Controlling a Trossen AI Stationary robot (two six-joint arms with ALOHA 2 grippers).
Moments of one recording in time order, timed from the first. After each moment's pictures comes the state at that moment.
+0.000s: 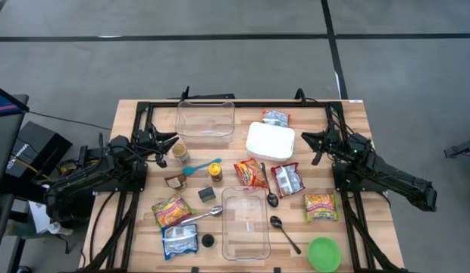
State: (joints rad) left arm 0.47 0.01 0.01 0.14 0.04 -0.06; right arm -0.49 0.02 0.02 -0.03 0.00 0.07
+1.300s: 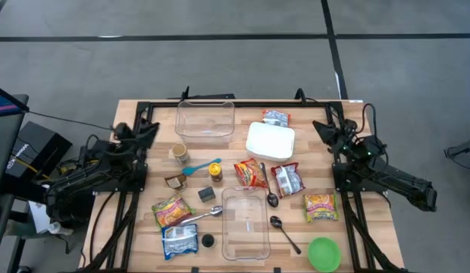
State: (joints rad) left arm 0.47 0.01 0.01 0.69 0.05 -0.52; right arm -0.49 0.02 0.02 0.38 0.04 0.75
